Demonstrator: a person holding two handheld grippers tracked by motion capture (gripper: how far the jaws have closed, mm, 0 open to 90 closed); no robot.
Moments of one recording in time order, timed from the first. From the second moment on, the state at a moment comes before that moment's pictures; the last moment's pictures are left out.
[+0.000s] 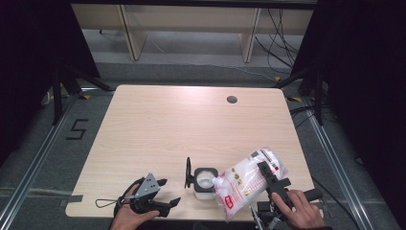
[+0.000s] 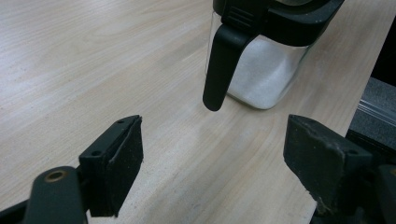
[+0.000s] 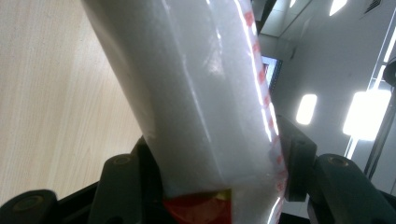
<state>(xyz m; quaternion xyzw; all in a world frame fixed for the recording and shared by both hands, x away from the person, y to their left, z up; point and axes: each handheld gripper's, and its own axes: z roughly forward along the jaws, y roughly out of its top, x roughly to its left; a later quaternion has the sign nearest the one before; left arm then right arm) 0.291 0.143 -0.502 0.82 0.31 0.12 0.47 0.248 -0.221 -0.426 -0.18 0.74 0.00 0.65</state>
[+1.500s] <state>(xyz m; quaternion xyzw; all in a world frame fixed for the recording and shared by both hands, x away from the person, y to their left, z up) 0.290 0.143 -0.502 0.81 0.32 0.12 0.47 0.242 -0.218 -0.427 -0.16 0.74 0.00 0.66</state>
